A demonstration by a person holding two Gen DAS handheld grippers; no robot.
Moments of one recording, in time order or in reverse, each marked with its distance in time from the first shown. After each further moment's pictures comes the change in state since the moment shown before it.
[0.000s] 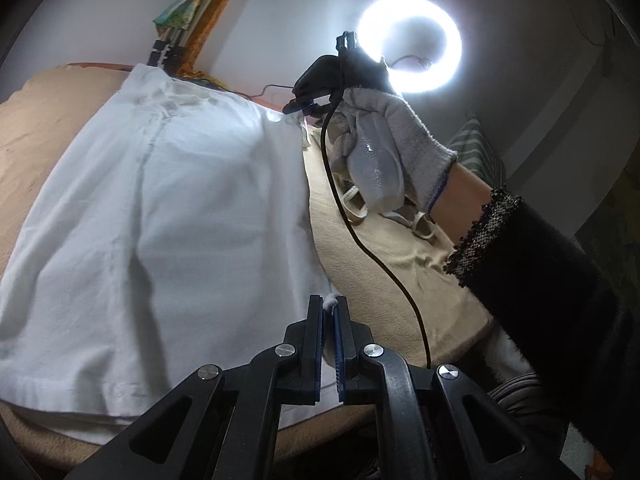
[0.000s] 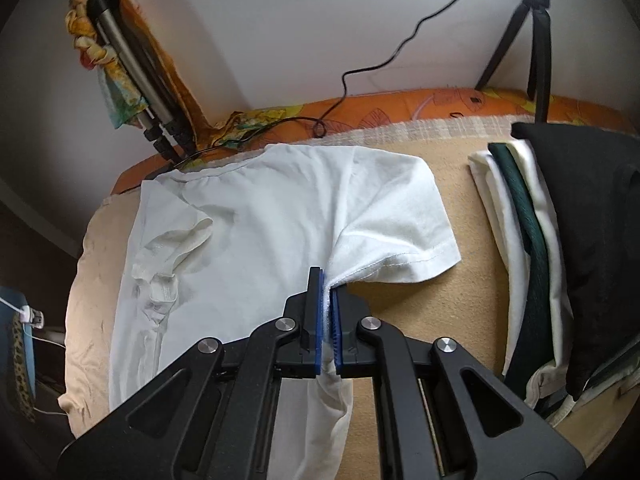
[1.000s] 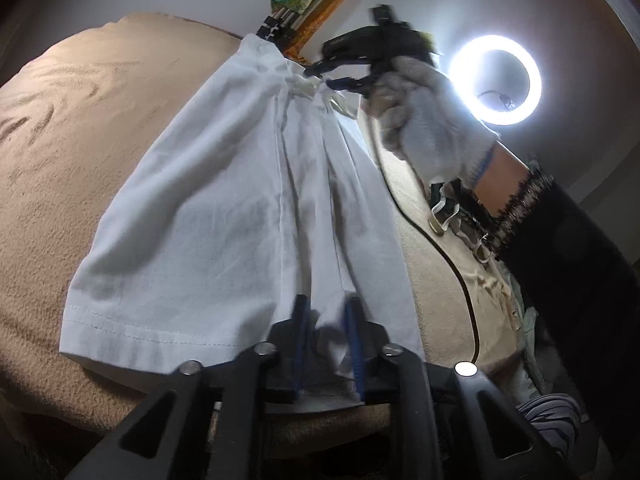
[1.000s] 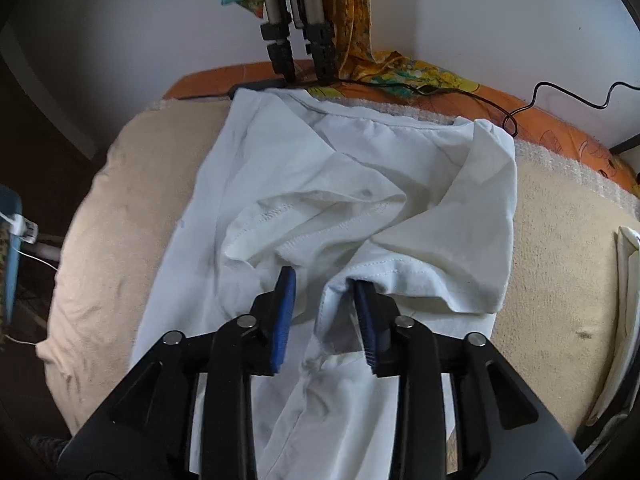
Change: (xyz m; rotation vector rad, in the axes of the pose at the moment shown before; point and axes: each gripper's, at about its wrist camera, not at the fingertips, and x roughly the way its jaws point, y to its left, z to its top) left arm -0.037 0.069 -0.024 -0.230 -0.014 0.126; right arm 0.050 0.122 0.008 -0.237 0.157 0.184
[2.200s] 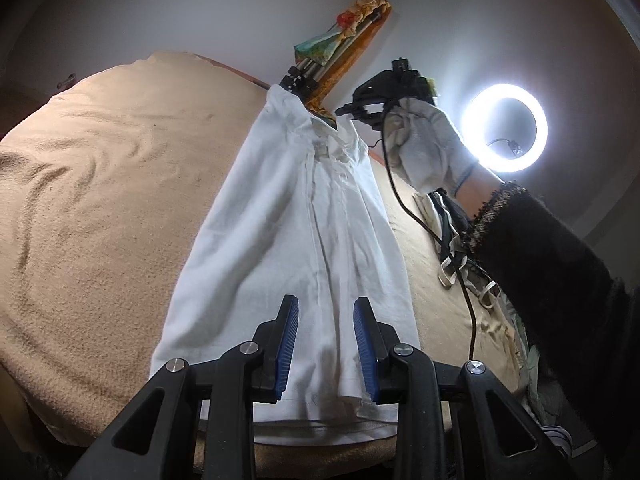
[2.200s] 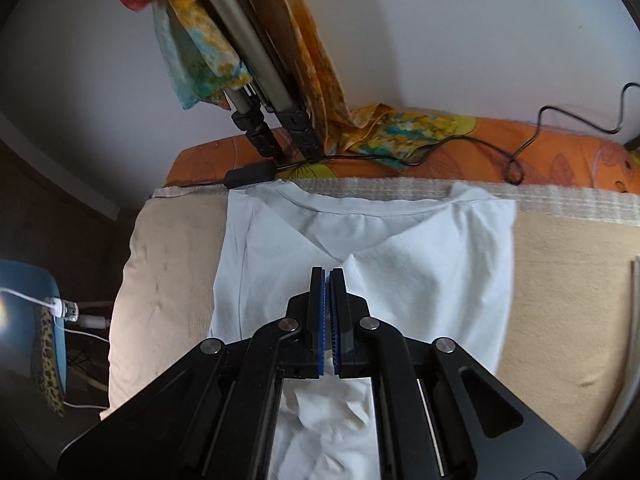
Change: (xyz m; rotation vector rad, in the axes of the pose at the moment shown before) left arm -0.039 0.016 0.022 -0.026 -0.141 0.042; right arm 0.027 -0.025 0.075 0.174 -0.027 0.026
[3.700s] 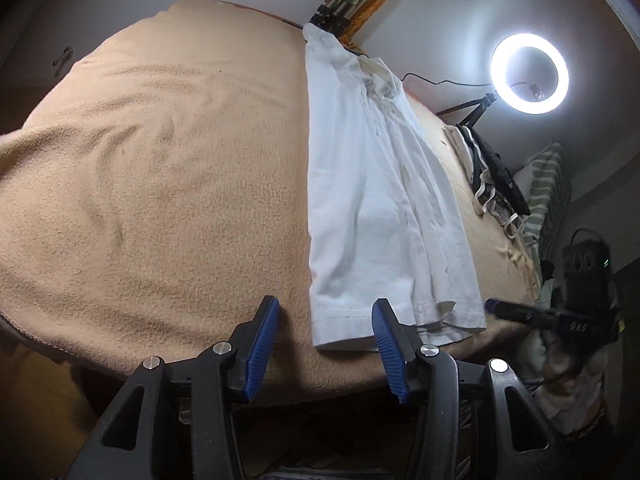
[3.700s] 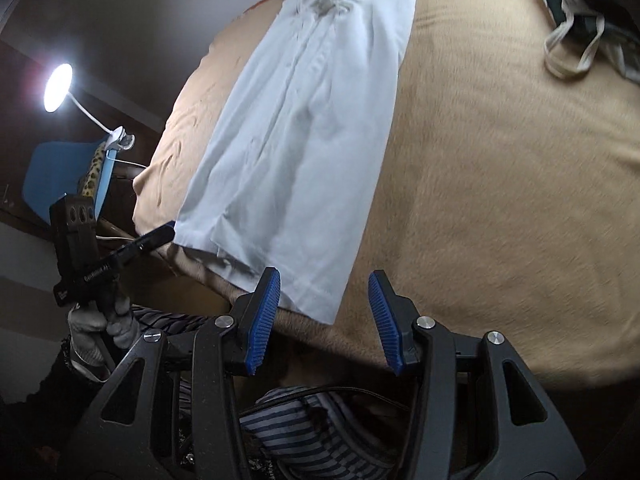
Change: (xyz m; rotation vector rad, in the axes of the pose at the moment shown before) left arm -0.031 0.068 0.007 0.034 0.299 0.031; right arm -0.152 -0.044 -0.403 -0.016 0.166 0.143
